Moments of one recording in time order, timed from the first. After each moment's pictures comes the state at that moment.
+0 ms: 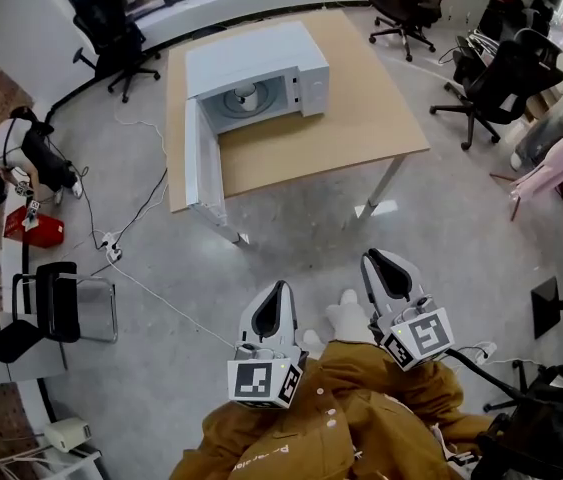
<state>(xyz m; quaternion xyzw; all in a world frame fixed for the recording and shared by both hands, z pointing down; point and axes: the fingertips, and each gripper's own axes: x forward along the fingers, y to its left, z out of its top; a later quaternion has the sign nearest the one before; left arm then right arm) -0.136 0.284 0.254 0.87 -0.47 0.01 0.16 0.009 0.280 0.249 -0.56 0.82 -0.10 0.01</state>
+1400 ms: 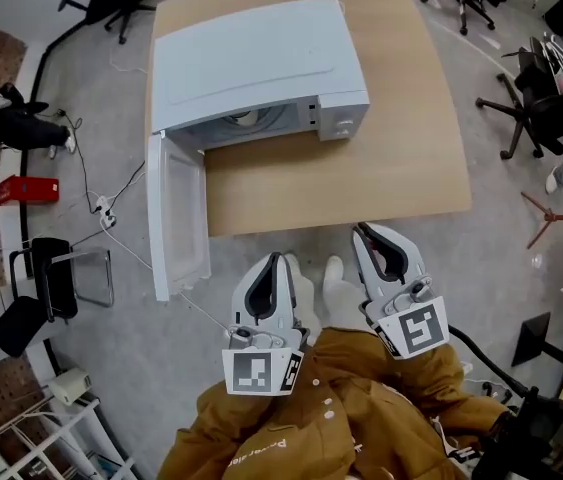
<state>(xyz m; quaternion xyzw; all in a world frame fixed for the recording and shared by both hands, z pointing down) -0.037 -0.062 0.284 0.82 -0.55 0.03 0.16 0.077 -0.082 0.289 -0.48 0.87 -0.10 -0.03</state>
